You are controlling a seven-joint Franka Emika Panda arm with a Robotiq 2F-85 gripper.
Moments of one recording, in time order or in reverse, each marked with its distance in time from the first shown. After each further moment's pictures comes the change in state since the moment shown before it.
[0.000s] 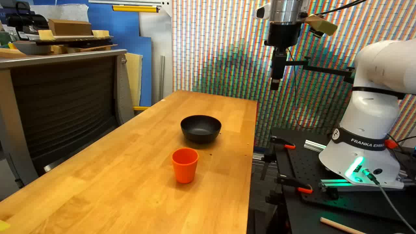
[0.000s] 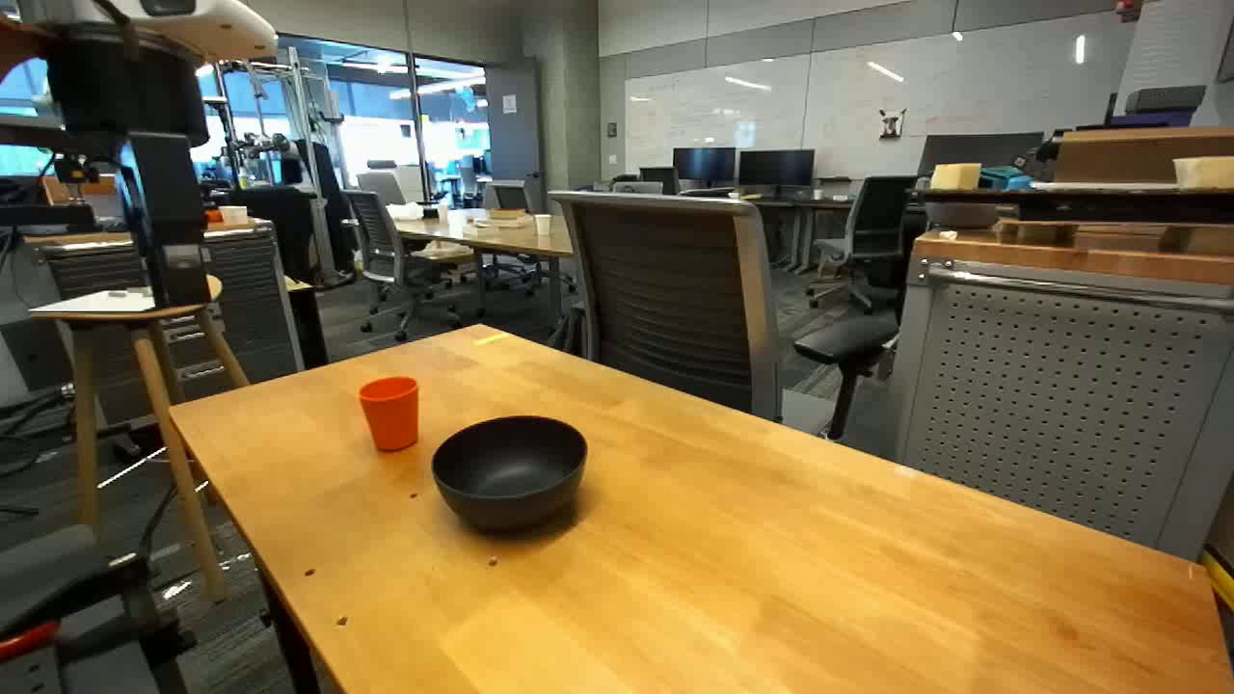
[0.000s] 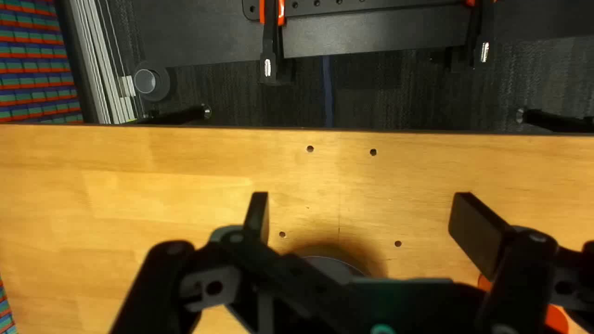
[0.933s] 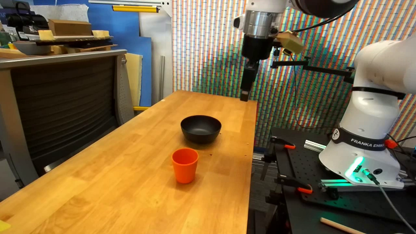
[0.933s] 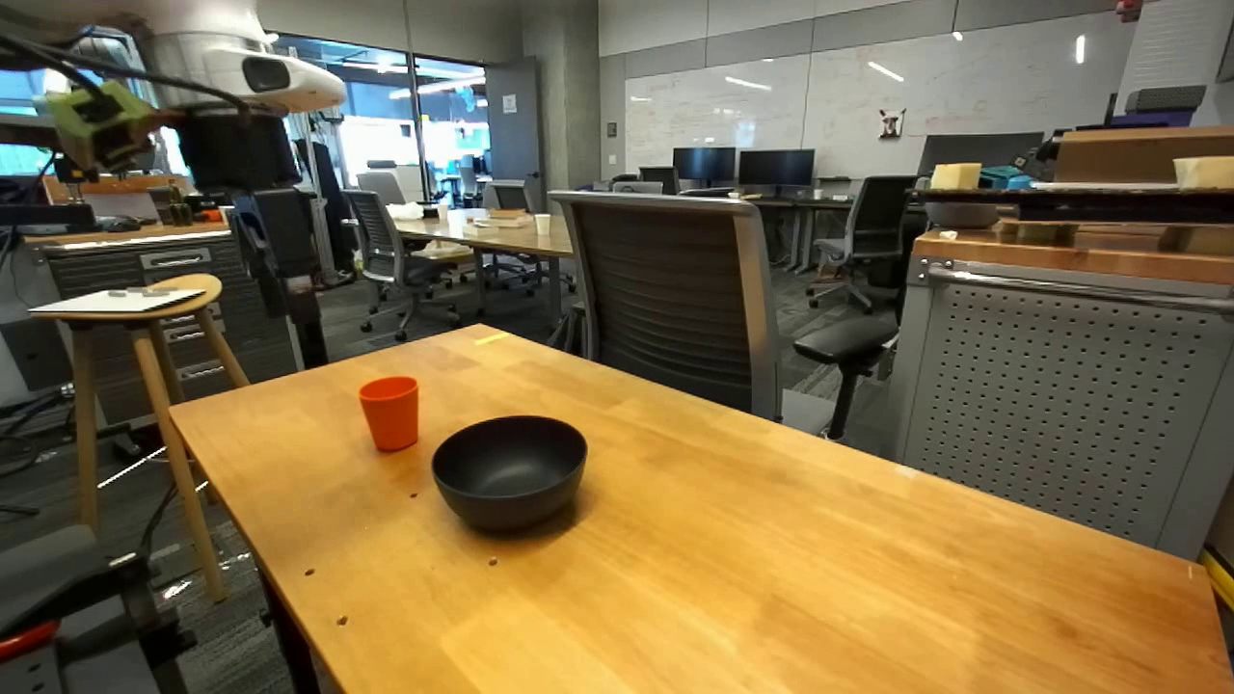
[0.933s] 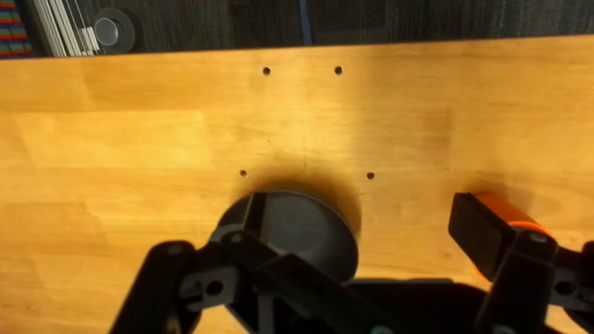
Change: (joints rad) arm 0.000 0.268 0.059 0.066 -0.002 0.304 0.128
